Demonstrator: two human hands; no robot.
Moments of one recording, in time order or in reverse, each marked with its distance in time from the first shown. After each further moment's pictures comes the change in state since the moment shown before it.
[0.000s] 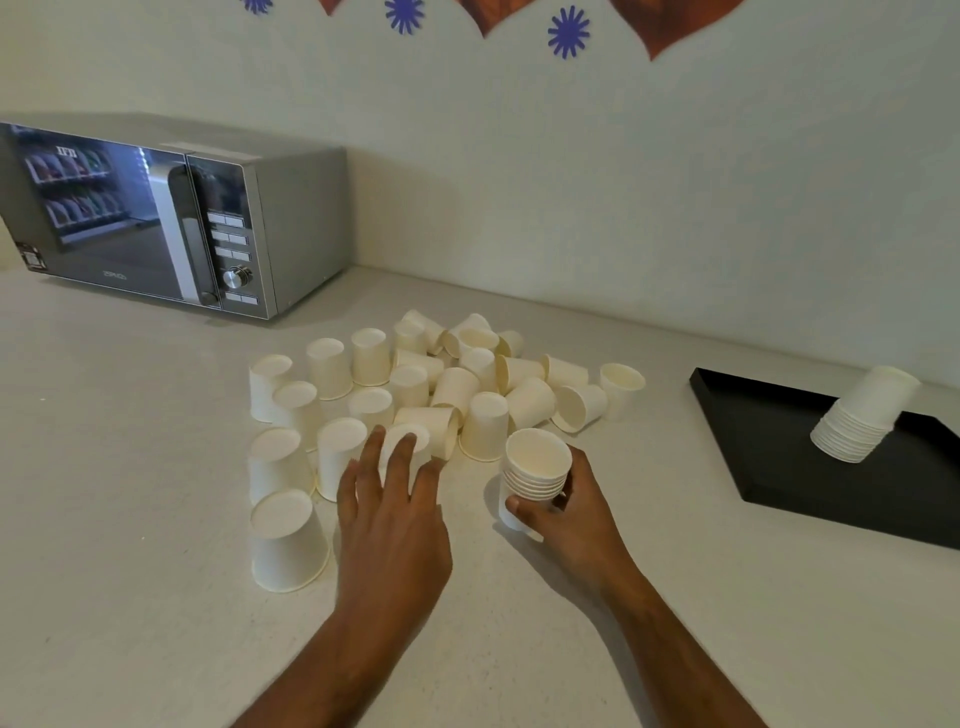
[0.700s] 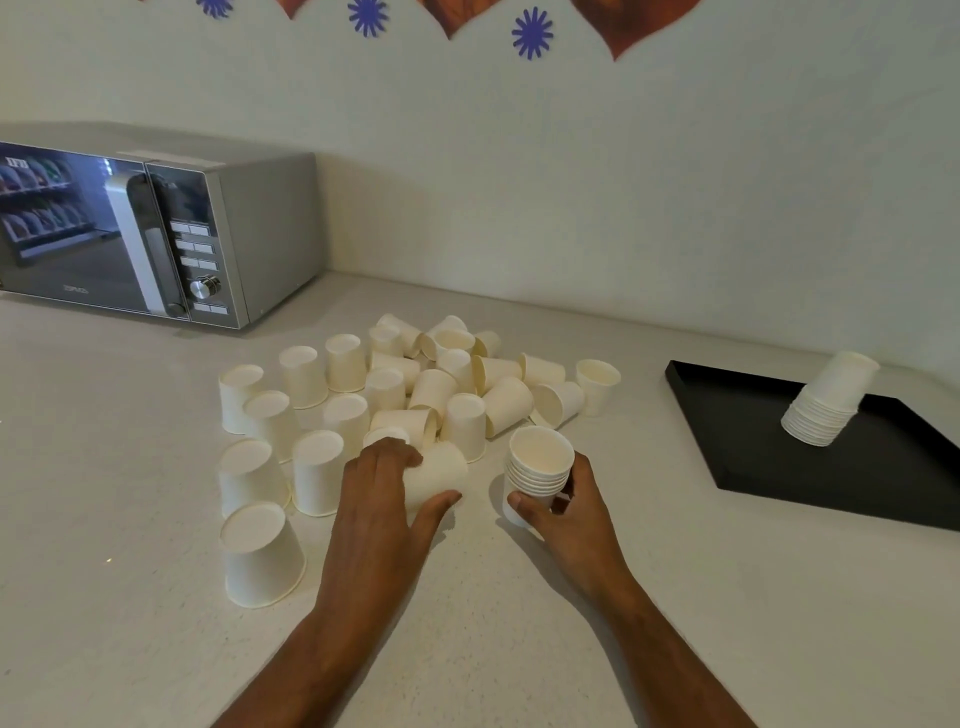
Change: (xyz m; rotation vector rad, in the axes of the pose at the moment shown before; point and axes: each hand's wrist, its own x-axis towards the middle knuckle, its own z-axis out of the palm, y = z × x) left_hand 0.011 0.004 -0.005 -0.529 0.084 -0.050; right_hand -0.004 0.018 -0.015 0.071 0.104 0.024
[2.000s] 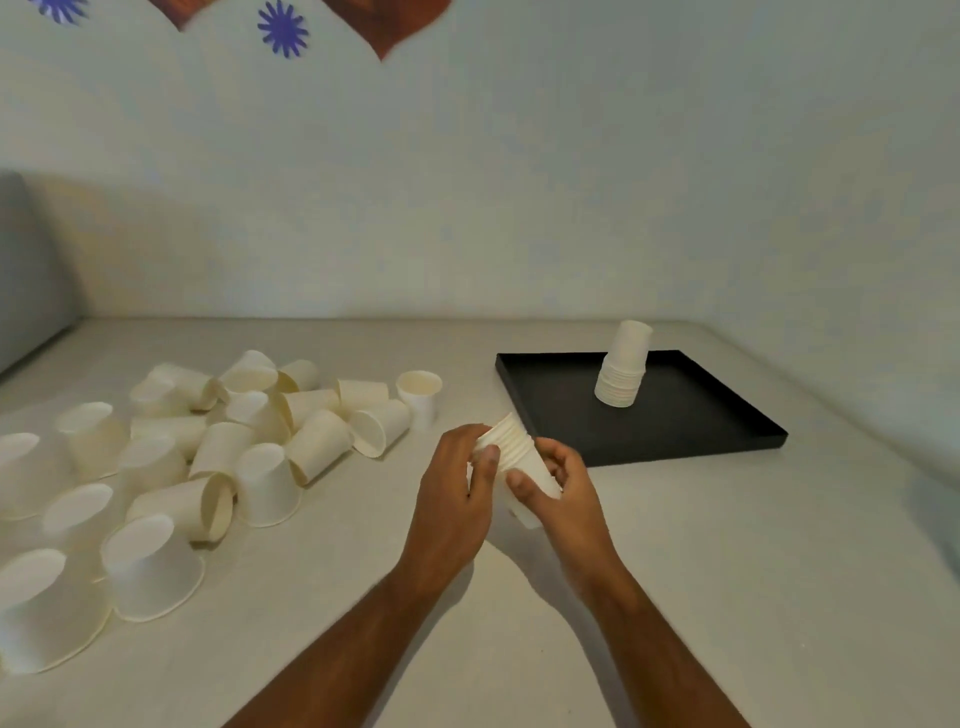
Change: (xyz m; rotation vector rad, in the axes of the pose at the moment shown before) left_hand 0.023 0.157 0.187 -0.615 -0.476 -0.055; right_hand -0.008 0.018 -0.155 0.116 0.359 0.090
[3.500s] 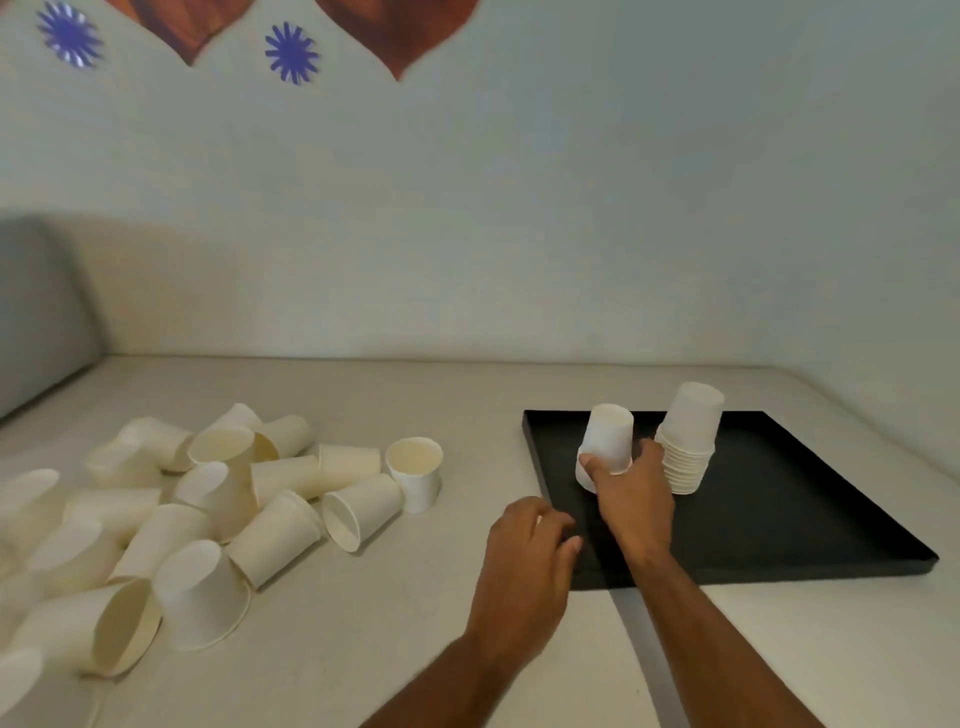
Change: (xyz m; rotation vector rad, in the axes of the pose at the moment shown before) left_hand 0.094 -0.062 0.116 0.397 -0.042 0.208; right_hand 0.223 0.045 -0.052 -0.386 0.360 -0.007
